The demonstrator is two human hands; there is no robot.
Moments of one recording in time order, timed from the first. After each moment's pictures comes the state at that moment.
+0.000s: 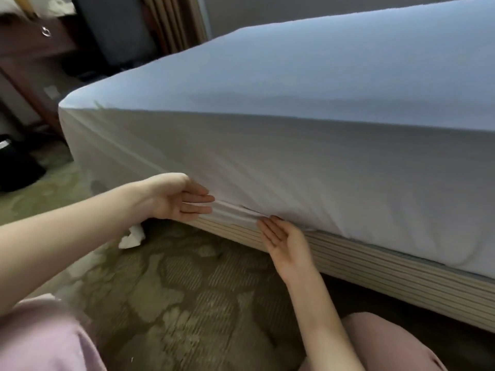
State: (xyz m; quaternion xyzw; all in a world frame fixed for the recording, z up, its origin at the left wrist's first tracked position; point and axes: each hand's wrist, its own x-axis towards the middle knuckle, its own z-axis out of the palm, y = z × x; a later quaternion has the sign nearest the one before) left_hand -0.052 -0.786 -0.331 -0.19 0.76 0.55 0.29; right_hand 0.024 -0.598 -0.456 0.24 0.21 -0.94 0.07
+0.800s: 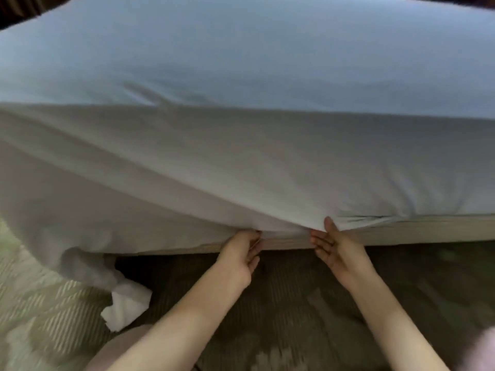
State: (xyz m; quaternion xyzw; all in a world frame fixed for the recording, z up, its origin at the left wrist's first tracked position) left_hand -0.197 -0.944 -0.453 -0.24 0.52 0.66 0.48; right_hand -0.089 -0.803 -0.461 0.46 0.43 -0.76 -0.17
